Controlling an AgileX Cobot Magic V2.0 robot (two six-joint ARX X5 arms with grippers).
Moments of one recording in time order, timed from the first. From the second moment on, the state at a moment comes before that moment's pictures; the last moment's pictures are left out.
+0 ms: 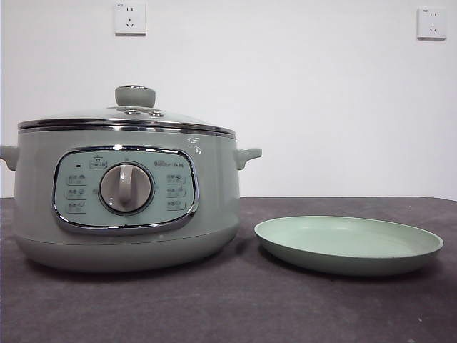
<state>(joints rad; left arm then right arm) -0.14 0.01 0.02 -0.18 -0.10 -0.02 0.08 0.02 0.02 -0.16 -0.10 -0.01</state>
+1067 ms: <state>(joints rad) -0.14 0.17 0.33 -0.37 0.12 -0.30 0.08 0.24 0.34 -0.29 -0.19 0.40</state>
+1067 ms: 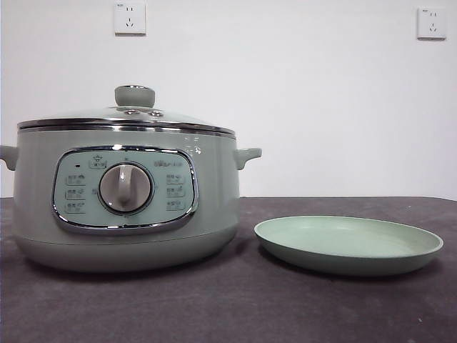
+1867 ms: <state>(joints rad) -0.14 0.80 0.90 -0.61 0.43 -0.04 0.08 0.83 0.82 -0.61 -0.57 0.05</state>
